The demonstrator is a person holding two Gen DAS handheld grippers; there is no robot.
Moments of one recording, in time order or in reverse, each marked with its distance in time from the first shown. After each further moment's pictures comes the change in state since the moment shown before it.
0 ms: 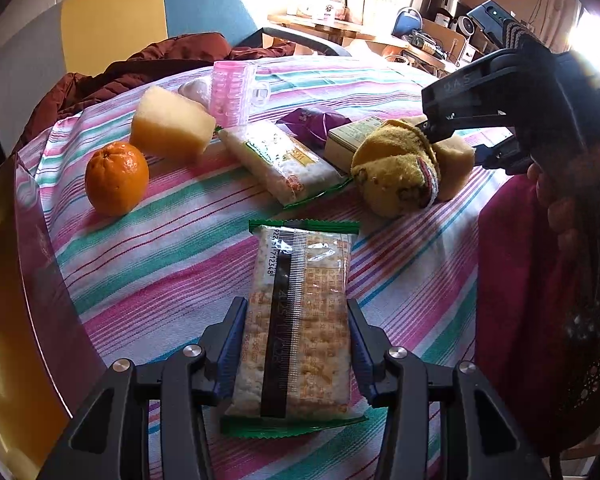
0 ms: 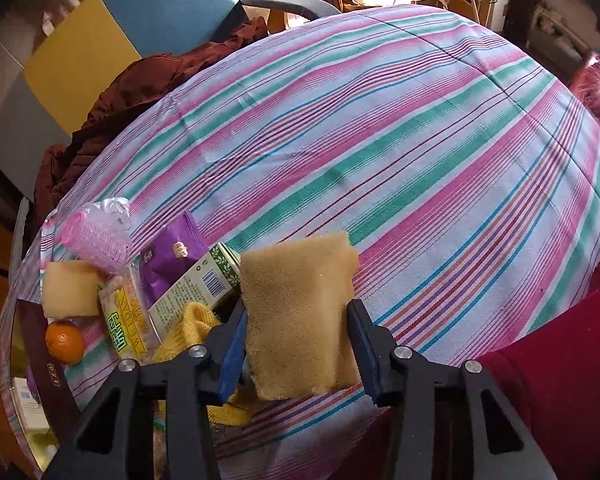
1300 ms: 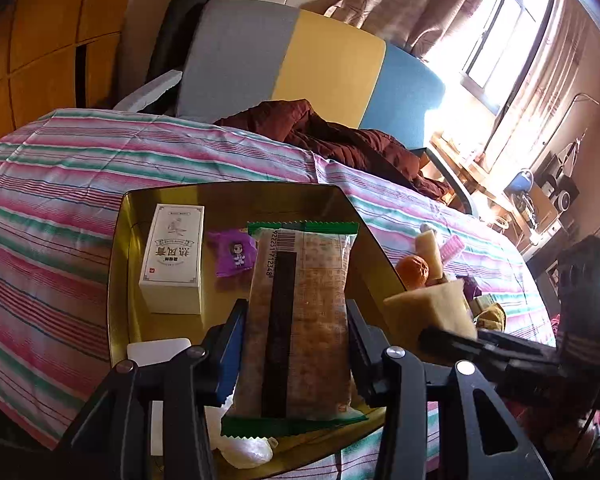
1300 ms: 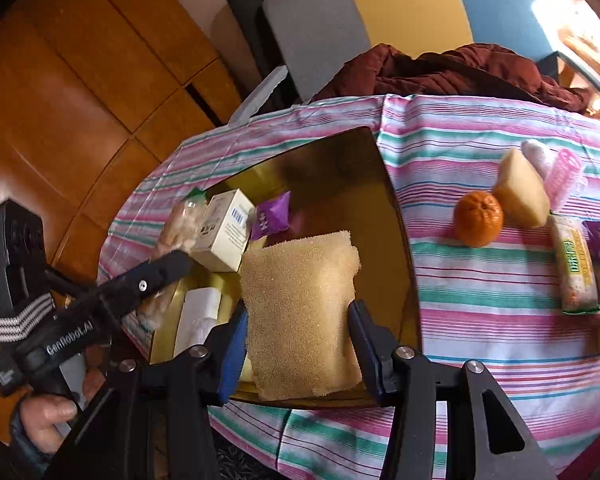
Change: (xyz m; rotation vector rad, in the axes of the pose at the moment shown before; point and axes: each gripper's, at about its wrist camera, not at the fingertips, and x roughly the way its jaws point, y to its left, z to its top) left arm -0.184 0.225 -0.066 -0.570 -0.260 0.152; right arm -0.068 0.257 -0.185 -0.689 0.053 0.577
